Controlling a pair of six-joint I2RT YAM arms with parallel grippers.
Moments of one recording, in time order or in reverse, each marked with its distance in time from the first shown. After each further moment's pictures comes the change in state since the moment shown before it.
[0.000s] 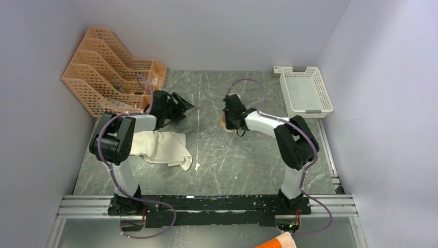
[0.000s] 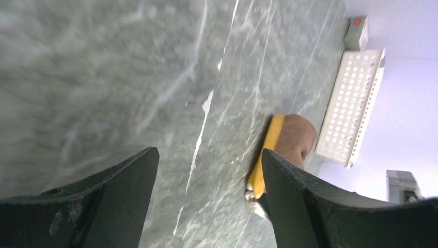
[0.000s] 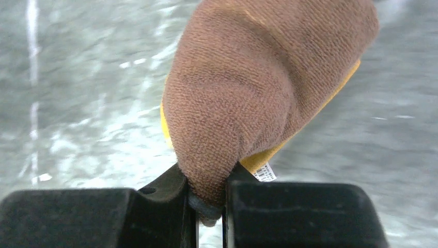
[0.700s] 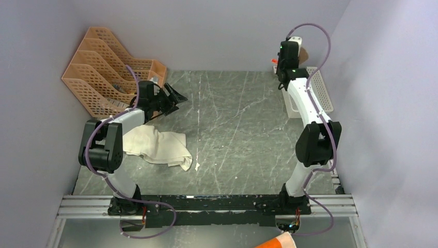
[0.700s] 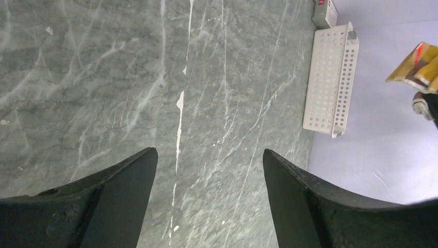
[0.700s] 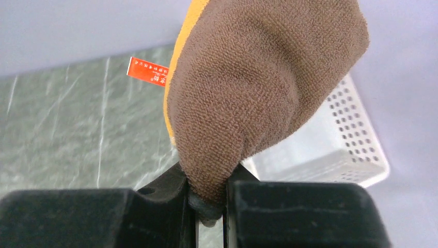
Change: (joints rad) left arm 0.149 -0.151 0.082 -0.191 0.179 0.184; right arm -0.489 -0.070 0.544 -0.208 0.257 -0.289
